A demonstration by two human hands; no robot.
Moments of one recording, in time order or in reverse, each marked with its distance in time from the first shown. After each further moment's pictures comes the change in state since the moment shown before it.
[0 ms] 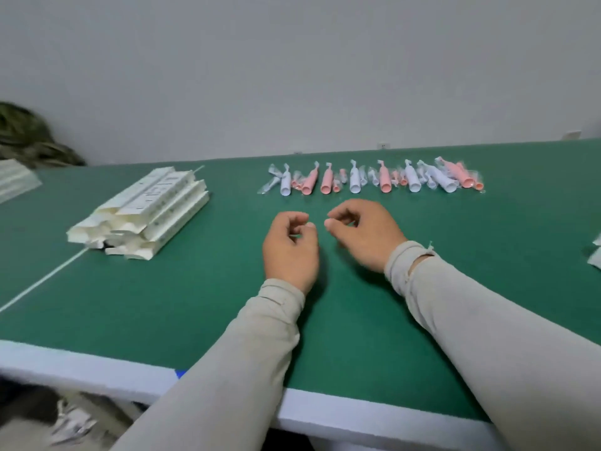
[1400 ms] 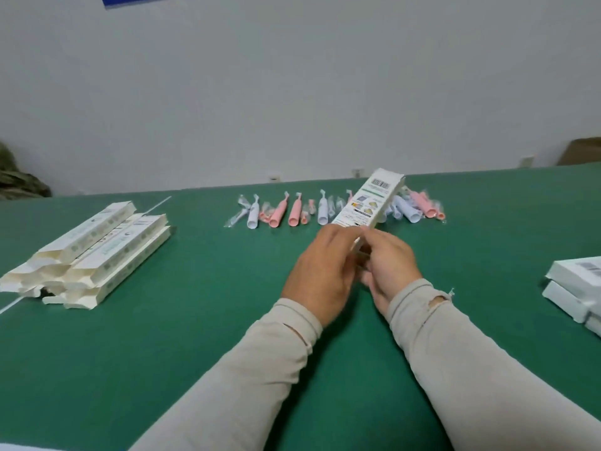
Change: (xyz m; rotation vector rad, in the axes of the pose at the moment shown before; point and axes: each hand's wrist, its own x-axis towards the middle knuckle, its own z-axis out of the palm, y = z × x) left_hand 0.003 0.027 0.053 0.415 -0.457 0.704; right_hand 0.010 0.018 -0.032 1.102 0.267 0.382
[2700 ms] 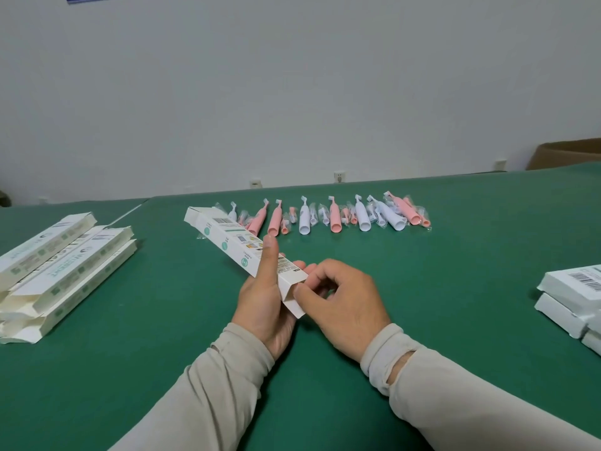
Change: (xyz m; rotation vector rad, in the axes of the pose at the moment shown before) left_hand 0.006 -0.032 0.010 -1.494 0.284 -1.011; right_hand -0.010 0.032 -0.009 -0.874 -0.152 -0.437
